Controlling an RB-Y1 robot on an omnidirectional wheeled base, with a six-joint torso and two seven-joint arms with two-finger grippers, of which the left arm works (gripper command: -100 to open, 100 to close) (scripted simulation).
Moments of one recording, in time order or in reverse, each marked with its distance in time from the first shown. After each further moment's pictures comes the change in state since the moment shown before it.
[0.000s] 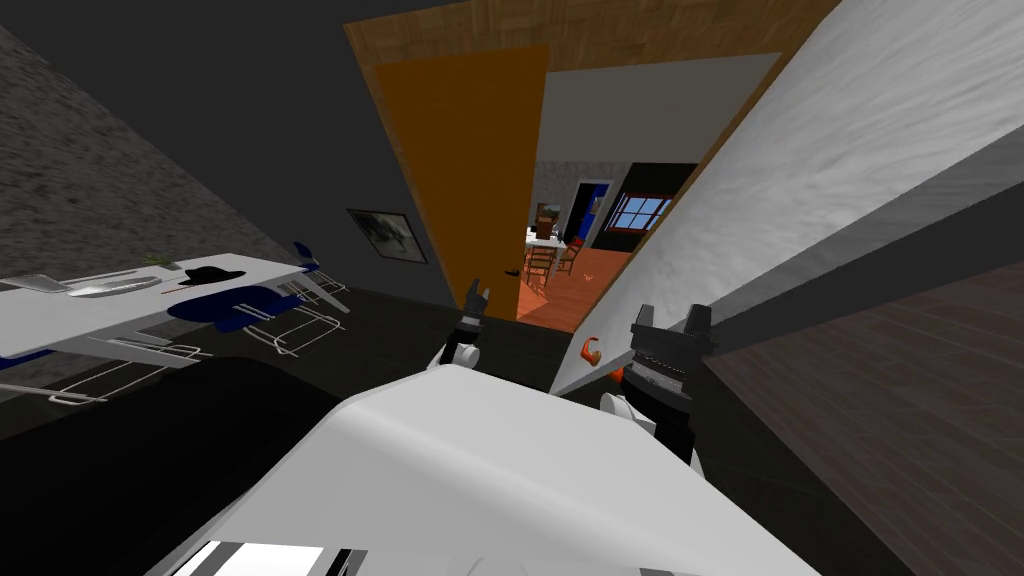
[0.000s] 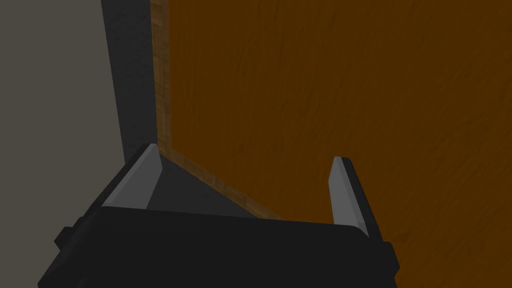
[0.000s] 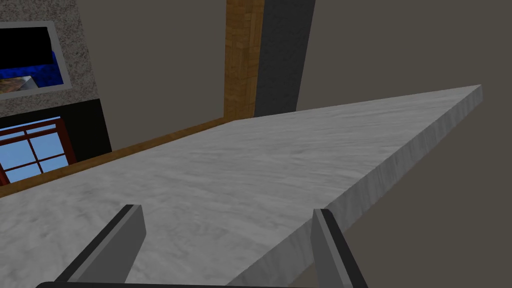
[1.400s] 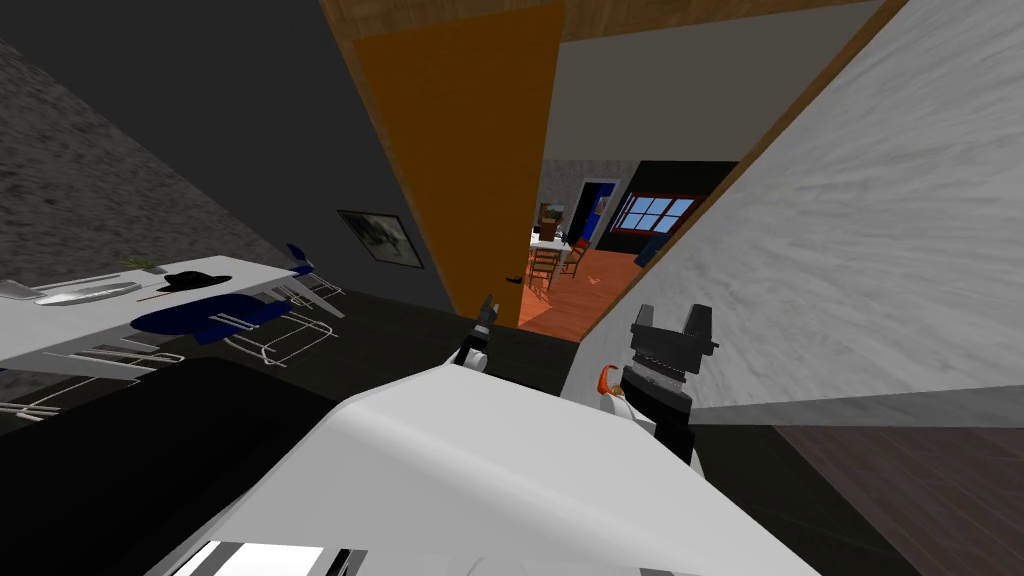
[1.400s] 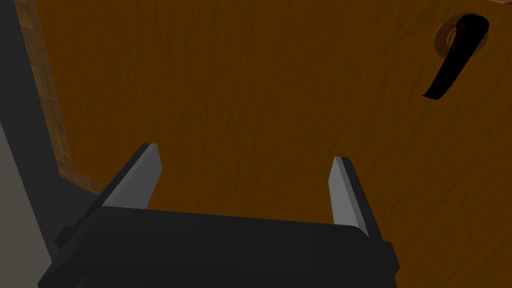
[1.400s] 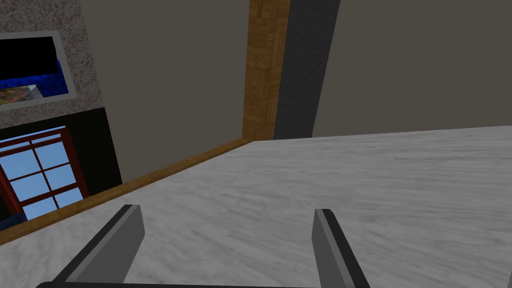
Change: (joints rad) arm -0.123 0.031 -0.102 0.365 0.107 -0.084 -0.054
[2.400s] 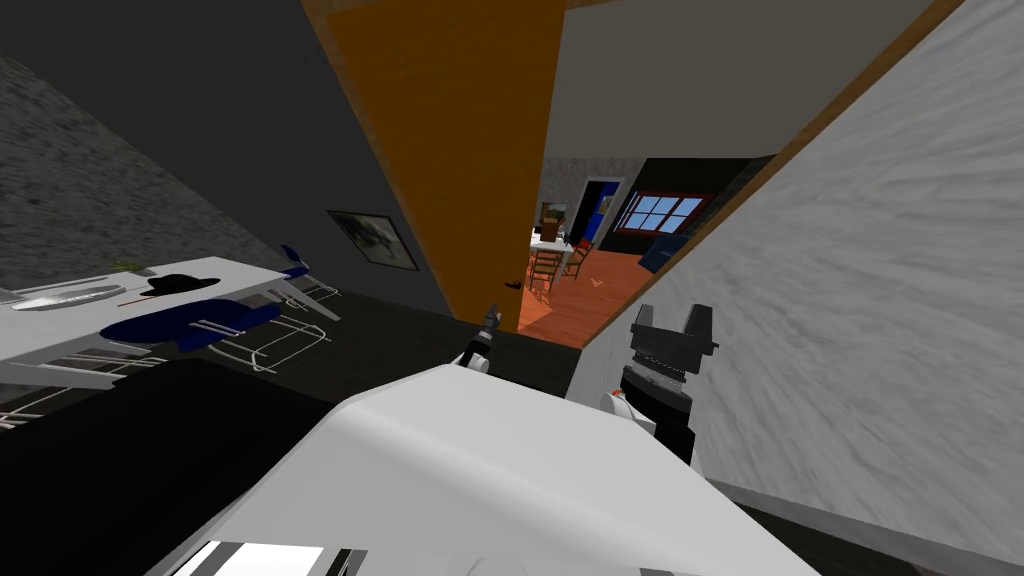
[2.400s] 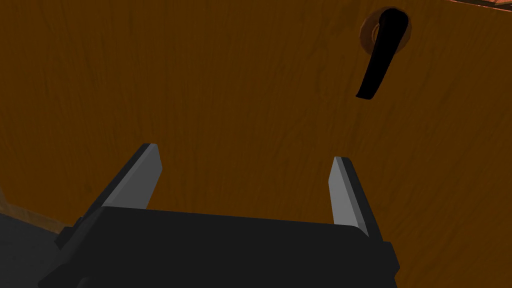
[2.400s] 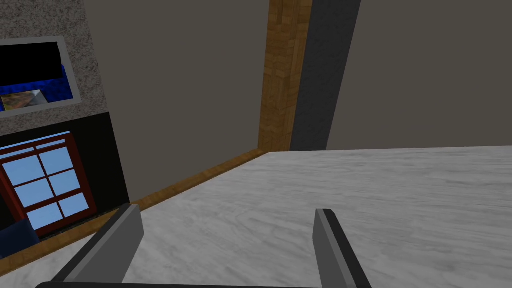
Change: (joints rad) arm -0.073 0.013 -0.064 0.225 0.066 -0.051 -0.035
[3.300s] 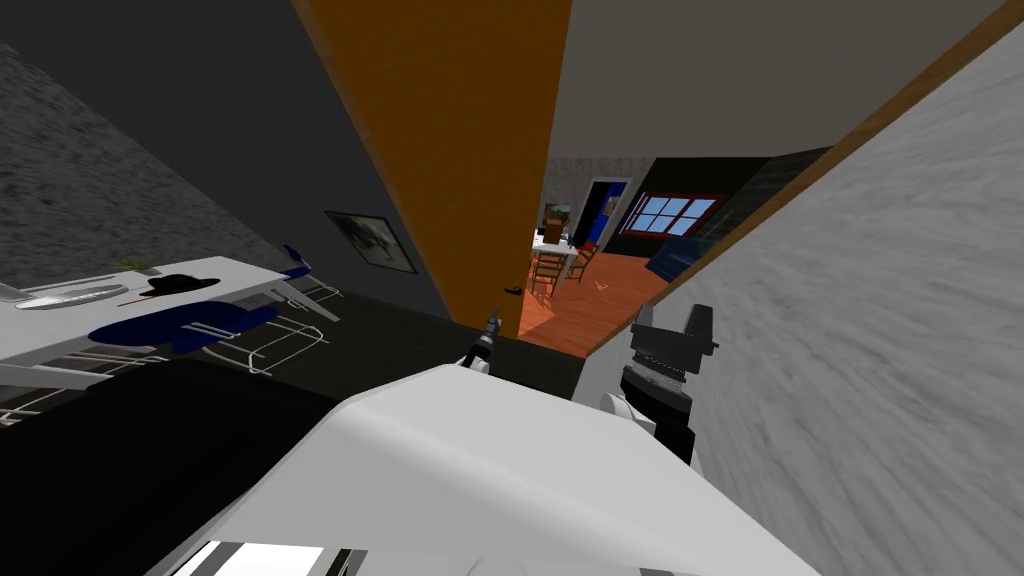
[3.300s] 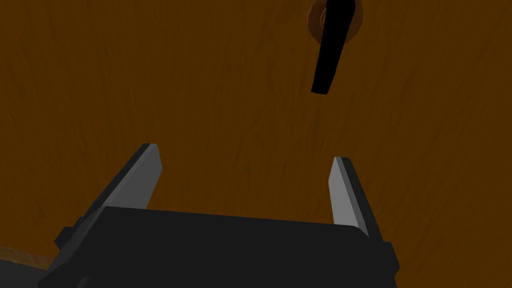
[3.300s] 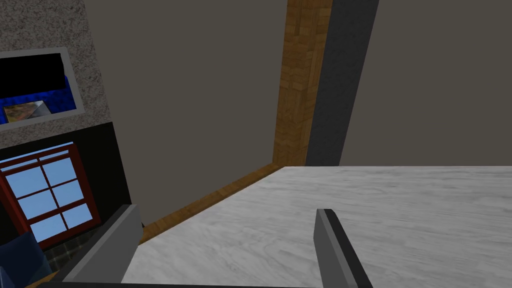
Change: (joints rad) arm -0.067 0.004 -0.053 0.196 0.056 -0.045 -0.029
